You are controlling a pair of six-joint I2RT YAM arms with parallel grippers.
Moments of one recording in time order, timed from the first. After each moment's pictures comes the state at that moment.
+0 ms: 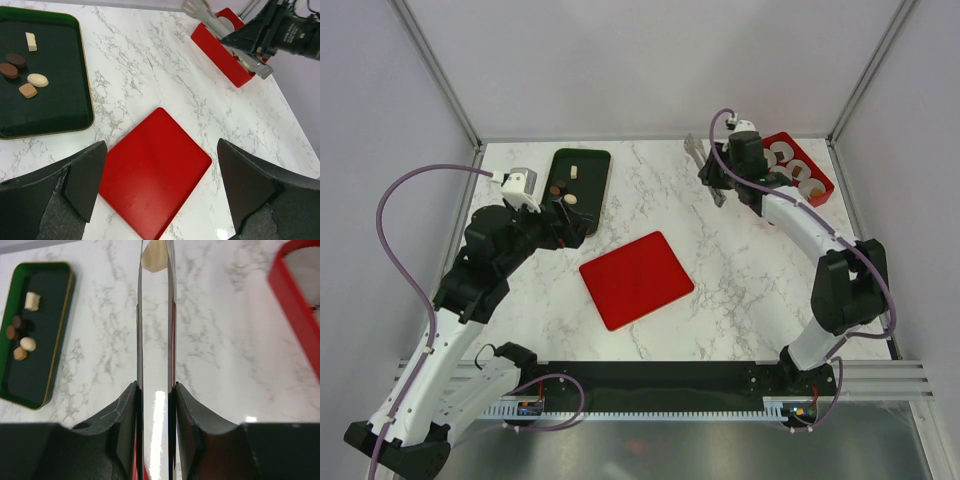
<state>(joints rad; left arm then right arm) -0.41 0.77 0.98 -0.45 0.06 -0.37 0.36 1.69 1.34 -0.18 -0.01 0.40</state>
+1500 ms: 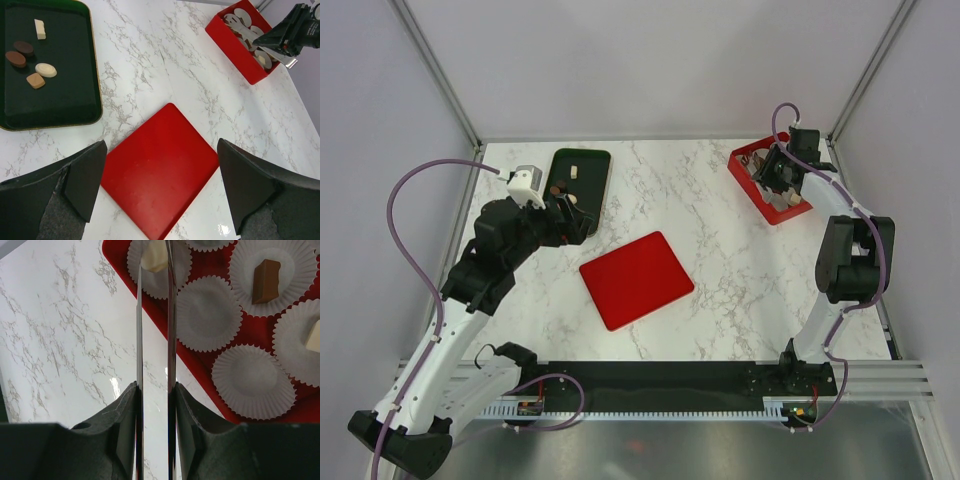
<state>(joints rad) -0.40 0.82 0.97 -0.45 0.03 -0.37 -0.05 1.86 1.43 -0.33 -0.17 0.42</state>
